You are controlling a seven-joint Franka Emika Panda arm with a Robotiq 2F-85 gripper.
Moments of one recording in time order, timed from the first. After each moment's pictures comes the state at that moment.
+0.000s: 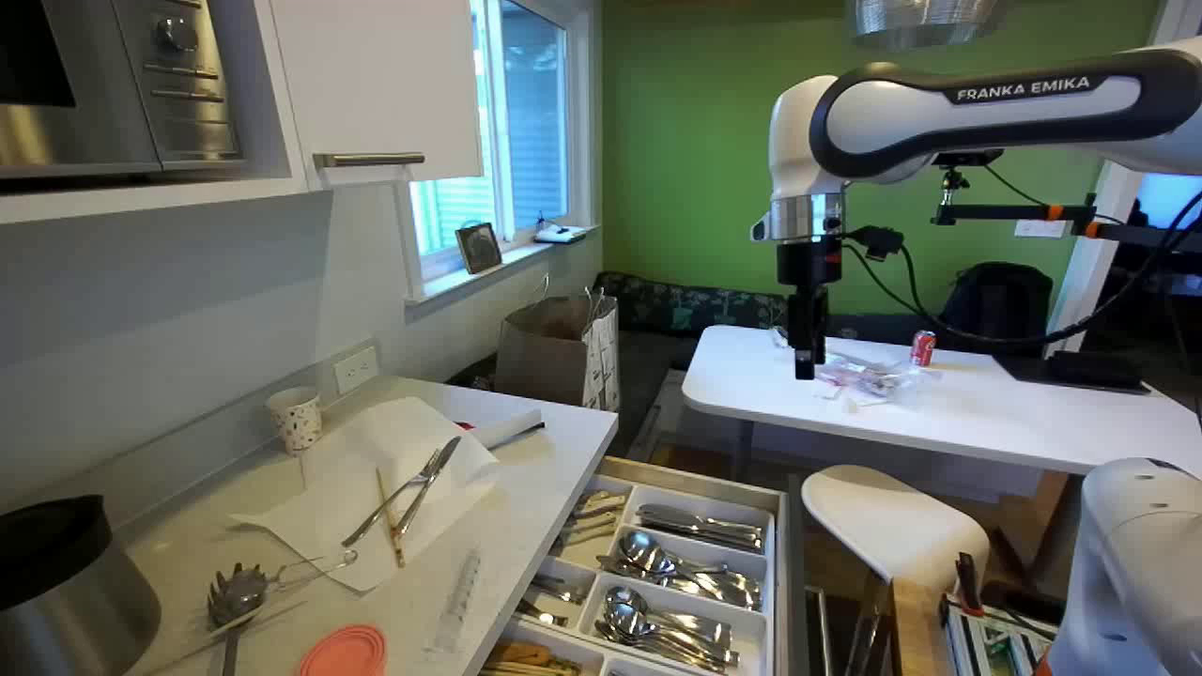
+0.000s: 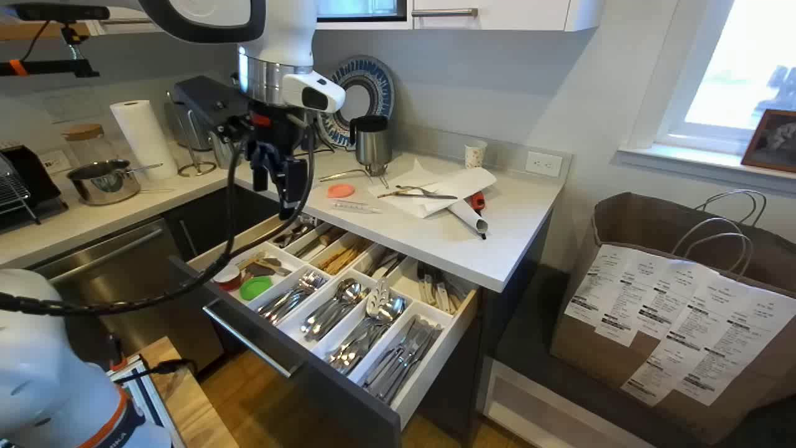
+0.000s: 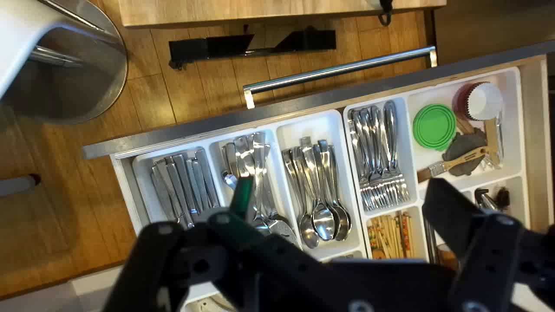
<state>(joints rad) -0.07 -0.51 -0.23 -2.14 0.01 1.46 -0.18</state>
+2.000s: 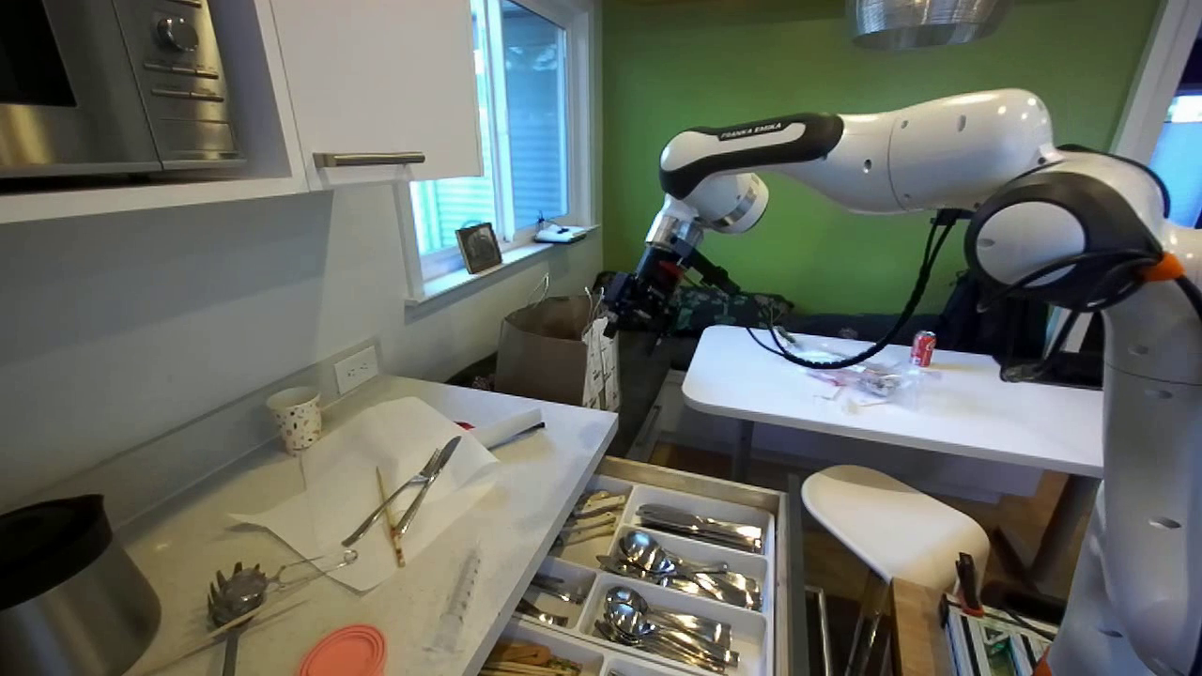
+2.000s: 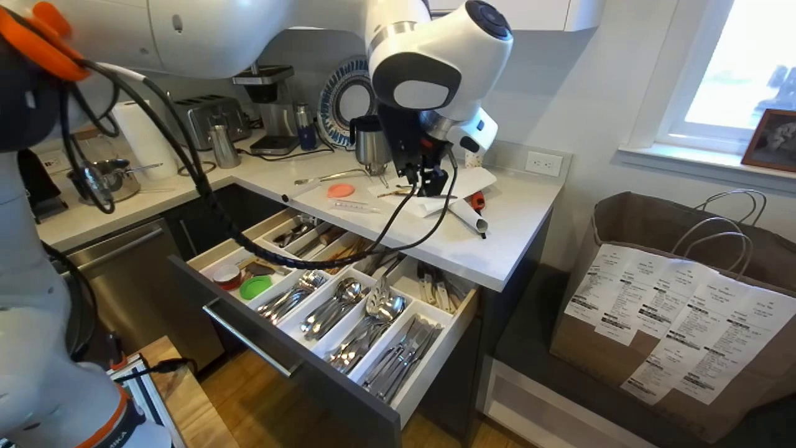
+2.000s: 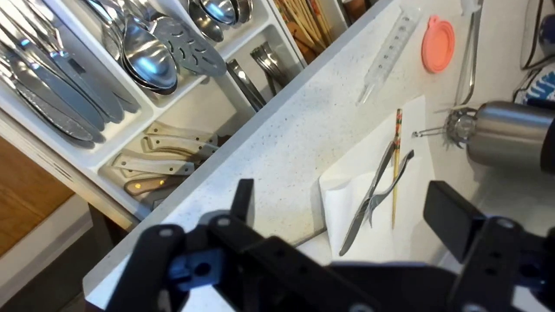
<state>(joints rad) -0.23 0.23 -0.29 -1.57 0.66 1.68 -0.13</state>
